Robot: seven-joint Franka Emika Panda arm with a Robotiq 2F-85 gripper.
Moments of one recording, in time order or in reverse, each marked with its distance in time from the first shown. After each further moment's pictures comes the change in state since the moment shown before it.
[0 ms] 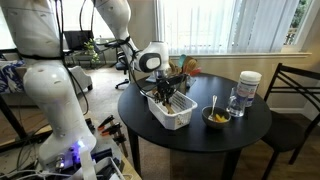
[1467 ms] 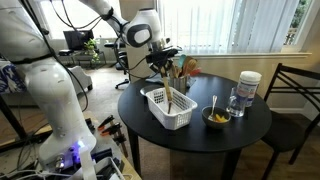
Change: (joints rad) arm 0.069 -0.343 0.037 -0.012 0.218 -0.087 0.403
